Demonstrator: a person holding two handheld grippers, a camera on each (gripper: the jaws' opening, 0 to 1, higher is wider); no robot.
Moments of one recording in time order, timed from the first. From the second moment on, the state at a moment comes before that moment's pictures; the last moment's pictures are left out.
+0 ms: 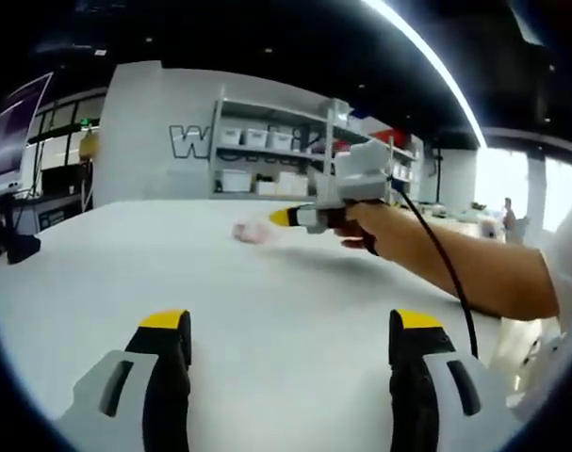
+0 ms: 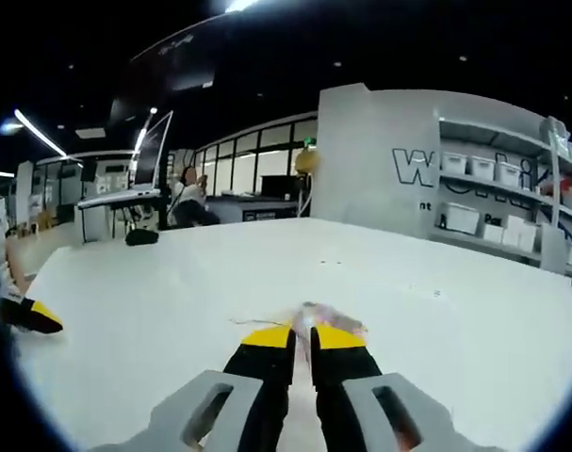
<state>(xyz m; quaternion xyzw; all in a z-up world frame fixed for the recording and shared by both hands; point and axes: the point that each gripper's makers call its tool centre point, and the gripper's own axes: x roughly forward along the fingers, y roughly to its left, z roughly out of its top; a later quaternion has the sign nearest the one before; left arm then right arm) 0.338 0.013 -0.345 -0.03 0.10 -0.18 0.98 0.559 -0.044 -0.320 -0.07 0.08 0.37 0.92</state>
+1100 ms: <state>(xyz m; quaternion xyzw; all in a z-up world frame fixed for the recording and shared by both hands) 0.347 0.020 -0.342 -0.02 0.10 -0.16 0.98 0.539 -0.046 -0.331 -0.03 0.05 0.32 0.94</state>
